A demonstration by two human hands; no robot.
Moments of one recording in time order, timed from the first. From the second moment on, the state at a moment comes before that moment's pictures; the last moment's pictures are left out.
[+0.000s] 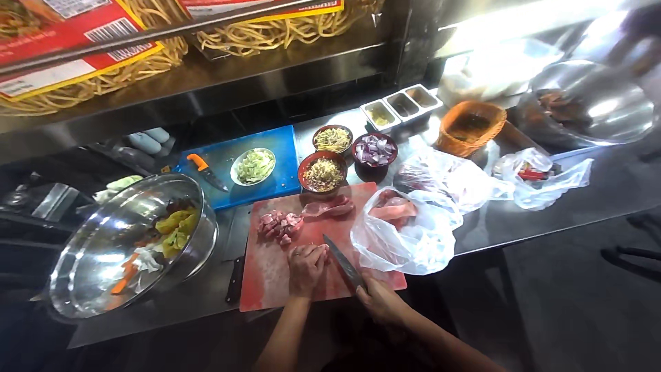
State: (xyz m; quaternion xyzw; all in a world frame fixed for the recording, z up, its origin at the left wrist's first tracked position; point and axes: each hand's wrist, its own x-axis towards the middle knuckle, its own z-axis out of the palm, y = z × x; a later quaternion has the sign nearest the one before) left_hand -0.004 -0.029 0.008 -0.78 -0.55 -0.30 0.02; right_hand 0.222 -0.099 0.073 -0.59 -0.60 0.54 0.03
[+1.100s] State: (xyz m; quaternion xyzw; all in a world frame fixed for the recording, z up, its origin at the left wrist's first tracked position) left_hand -0.005 -0.033 0.008 -0.77 -0.57 -0.30 0.01; right_hand 0.210 -0.093 0.070 -0.56 -0.62 0.55 0.03
